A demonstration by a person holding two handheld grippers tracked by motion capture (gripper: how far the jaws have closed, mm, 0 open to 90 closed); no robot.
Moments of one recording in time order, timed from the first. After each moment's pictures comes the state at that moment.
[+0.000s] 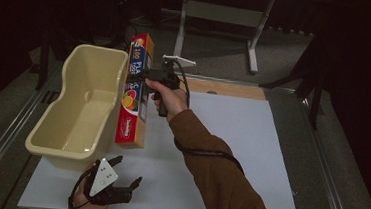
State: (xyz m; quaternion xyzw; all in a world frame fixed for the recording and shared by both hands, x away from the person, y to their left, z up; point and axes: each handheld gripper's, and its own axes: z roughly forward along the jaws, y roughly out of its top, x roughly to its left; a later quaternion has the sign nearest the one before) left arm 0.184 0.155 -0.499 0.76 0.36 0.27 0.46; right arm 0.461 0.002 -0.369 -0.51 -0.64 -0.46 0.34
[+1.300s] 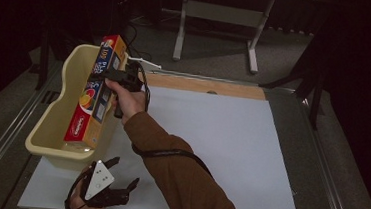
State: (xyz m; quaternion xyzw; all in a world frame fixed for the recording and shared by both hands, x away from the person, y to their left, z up) left arm 0.176 0.159 -0.498 0.75 0.37 0.28 0.47; right arm 0.440 0.098 -0.380 -0.54 -0.61 -0.47 0.34
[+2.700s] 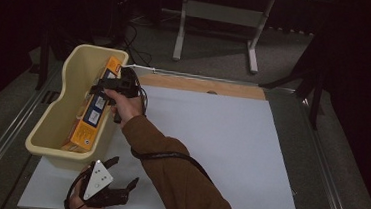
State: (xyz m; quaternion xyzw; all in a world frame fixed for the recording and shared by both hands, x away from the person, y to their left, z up) left arm 0.176 0.161 -0.498 0.75 0.37 0.28 0.47; right arm 0.442 0.111 -0.402 -0.58 -0.66 -0.38 0.28
